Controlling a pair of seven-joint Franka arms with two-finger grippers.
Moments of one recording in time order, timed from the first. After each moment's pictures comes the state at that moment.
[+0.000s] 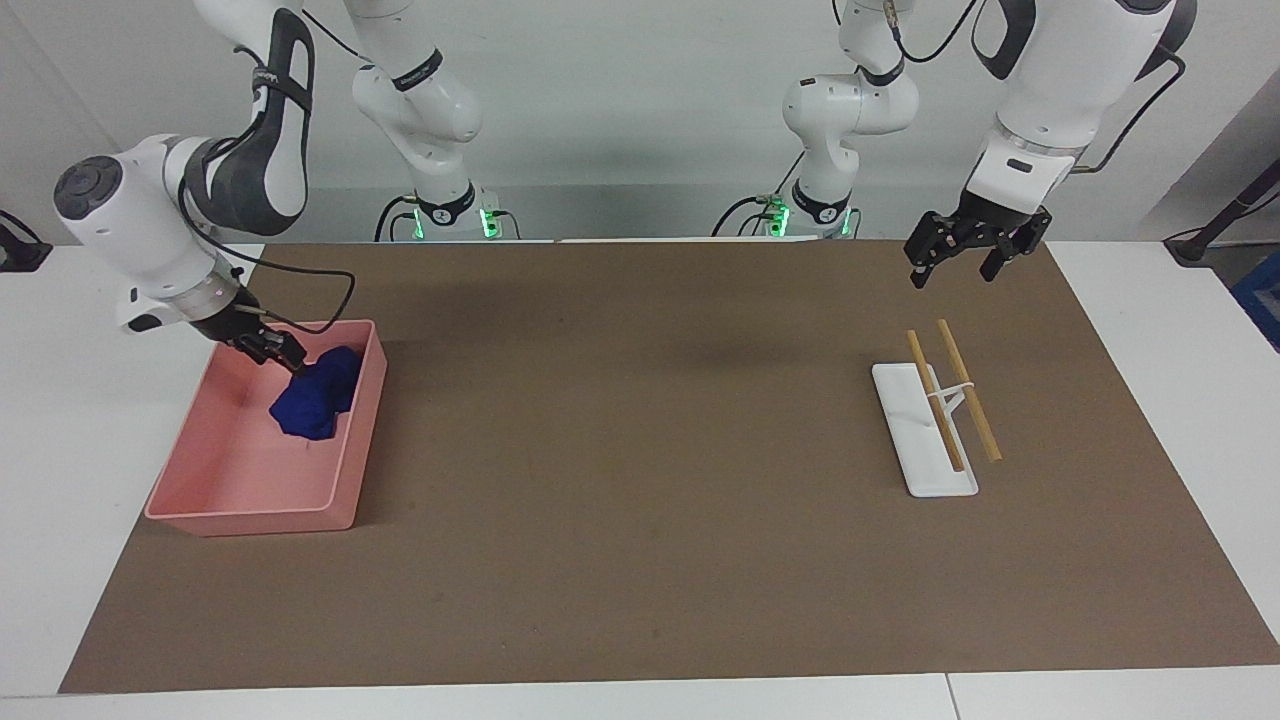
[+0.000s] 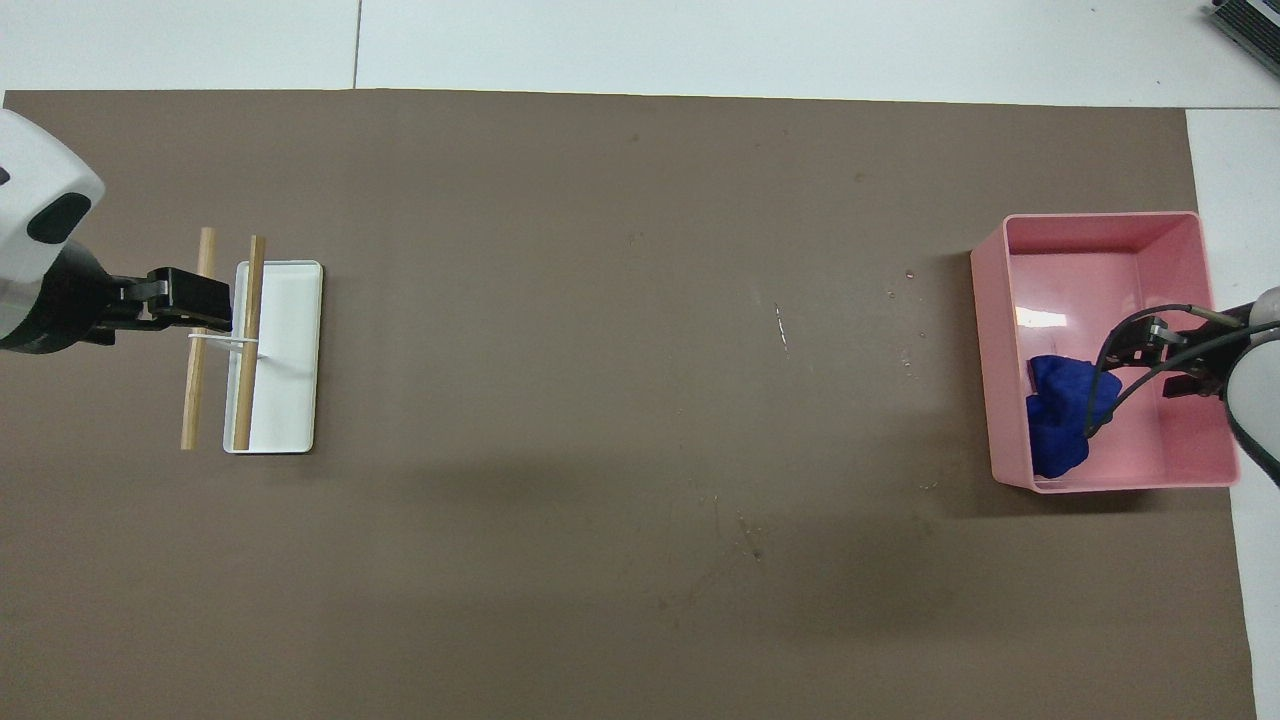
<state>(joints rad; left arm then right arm) -0.05 -0.05 -0.09 -1.66 -0.01 1.66 -0.19 -0.40 0.03 0.18 -1.96 0.04 1.94 0.13</state>
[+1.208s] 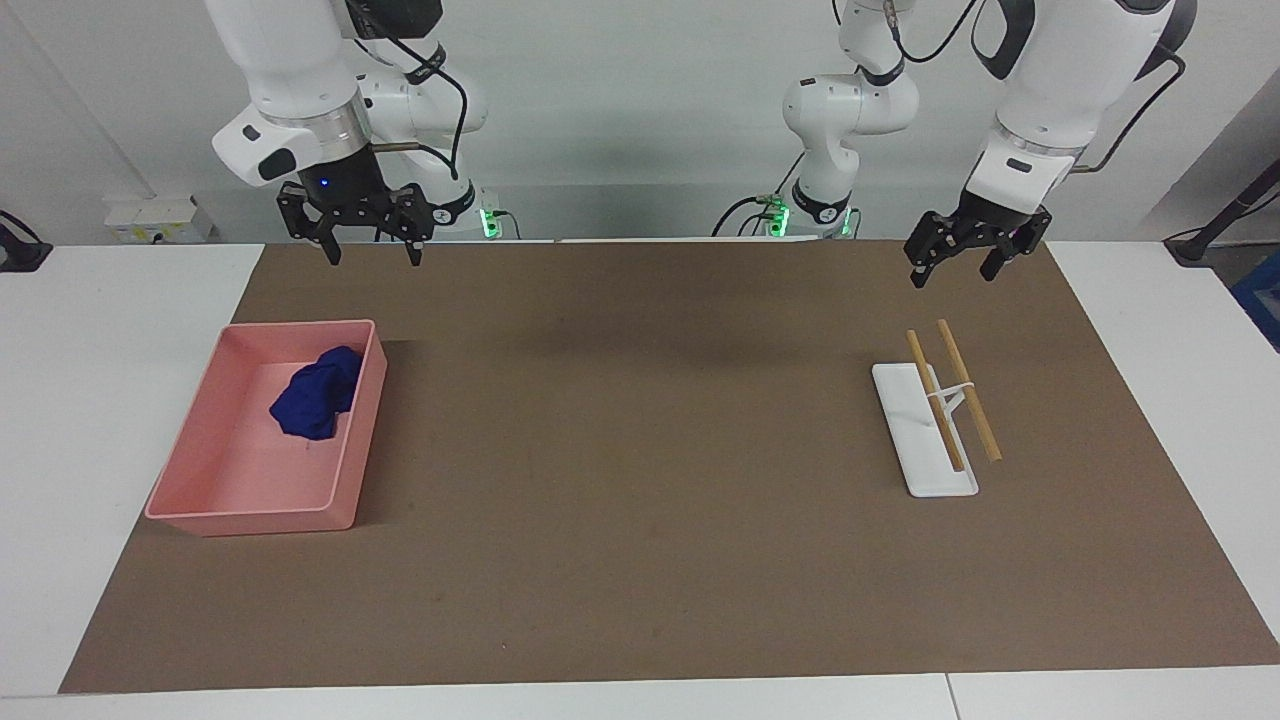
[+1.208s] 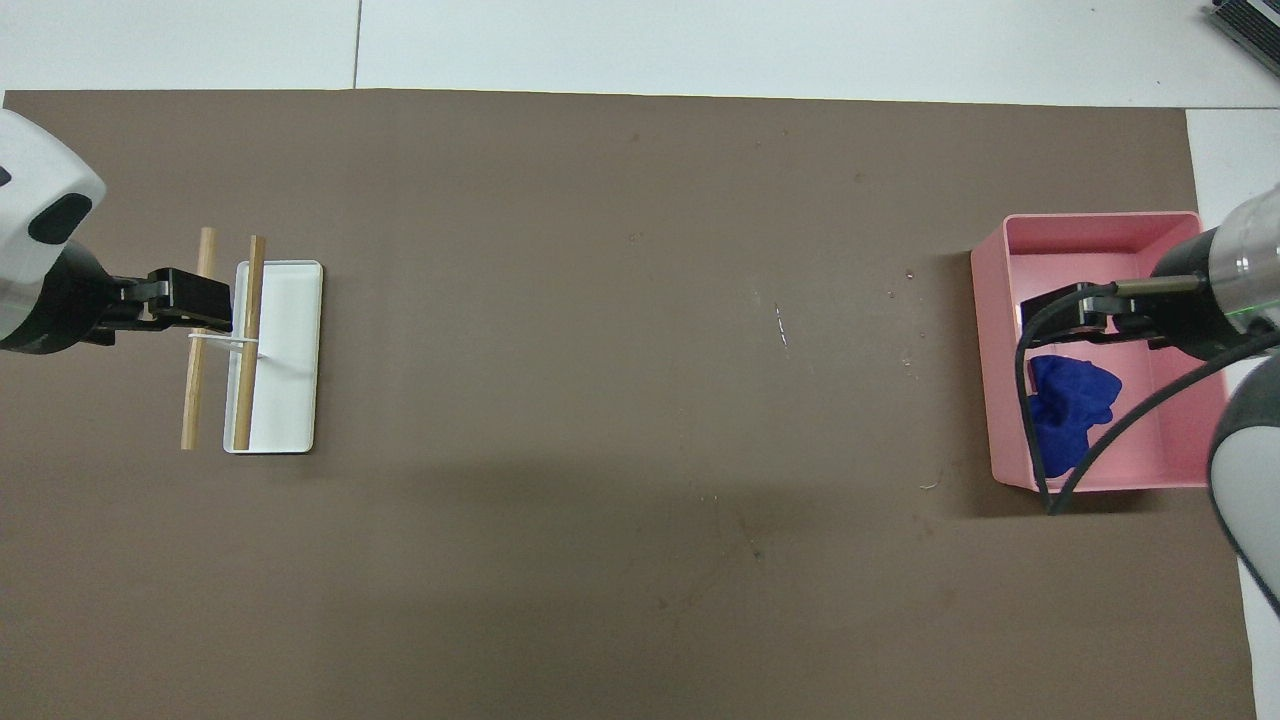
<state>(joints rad) -0.05 -0.05 -0.09 -1.67 -0.01 1.66 -0.19 -0.05 -0.01 0.18 -1.52 -0.03 1.50 0.17</state>
